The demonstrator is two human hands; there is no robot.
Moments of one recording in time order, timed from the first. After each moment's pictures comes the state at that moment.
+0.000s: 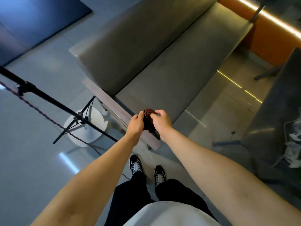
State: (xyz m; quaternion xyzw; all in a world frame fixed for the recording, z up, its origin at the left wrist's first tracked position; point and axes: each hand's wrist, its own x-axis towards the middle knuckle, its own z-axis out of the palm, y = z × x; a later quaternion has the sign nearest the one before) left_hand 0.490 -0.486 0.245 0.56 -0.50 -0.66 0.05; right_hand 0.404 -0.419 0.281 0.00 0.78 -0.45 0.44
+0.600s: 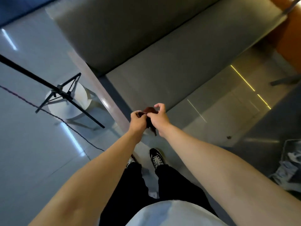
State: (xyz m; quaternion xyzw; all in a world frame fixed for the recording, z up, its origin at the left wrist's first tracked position) left_hand 0.383 -0.384 0.184 0.64 -0.37 -0.66 0.11; right_hand 0.291 -0.346 0.198 -0.08 0.75 -0.40 0.52
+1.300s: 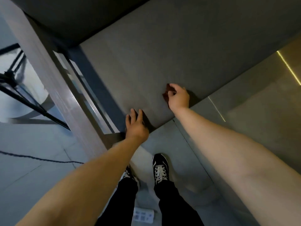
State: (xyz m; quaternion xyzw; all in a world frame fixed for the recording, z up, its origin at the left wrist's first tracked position) left_hand 0.337 -0.436 -0.136 0.59 -0.64 -0.45 -0.21; right_hand 0.147 -0.449 -0.135 -0.22 0.85 -0.29 0.37
